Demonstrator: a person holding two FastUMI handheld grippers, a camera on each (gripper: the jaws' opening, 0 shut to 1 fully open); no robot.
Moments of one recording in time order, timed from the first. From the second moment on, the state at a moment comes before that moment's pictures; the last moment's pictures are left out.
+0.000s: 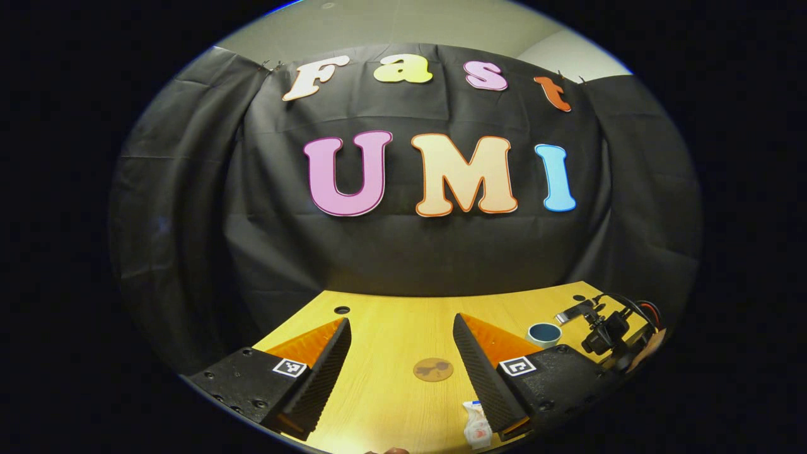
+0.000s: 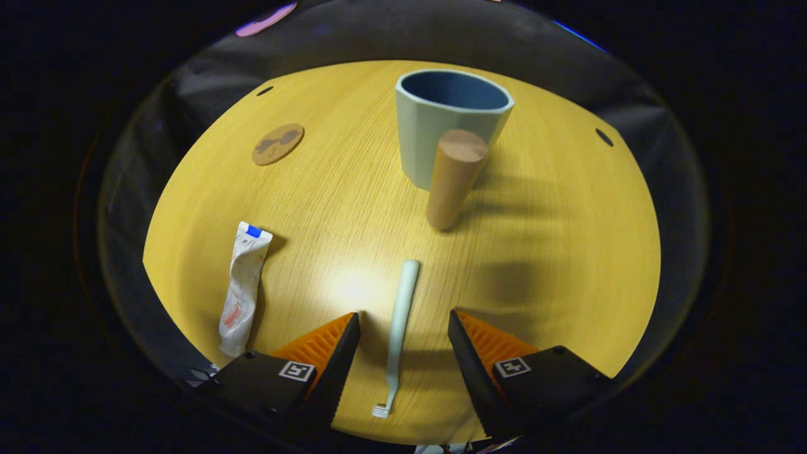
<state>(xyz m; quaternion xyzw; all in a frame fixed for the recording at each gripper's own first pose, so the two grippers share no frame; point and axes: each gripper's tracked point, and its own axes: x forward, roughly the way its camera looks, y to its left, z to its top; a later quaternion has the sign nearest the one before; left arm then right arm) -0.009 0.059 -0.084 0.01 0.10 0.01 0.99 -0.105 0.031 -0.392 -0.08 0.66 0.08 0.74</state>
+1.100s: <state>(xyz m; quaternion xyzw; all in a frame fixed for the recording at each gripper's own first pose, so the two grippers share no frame) -0.027 -0.021 -0.216 0.02 0.28 -0.11 0.95 -0.106 0.040 -0.390 -0.09 0.65 0.10 0.75</state>
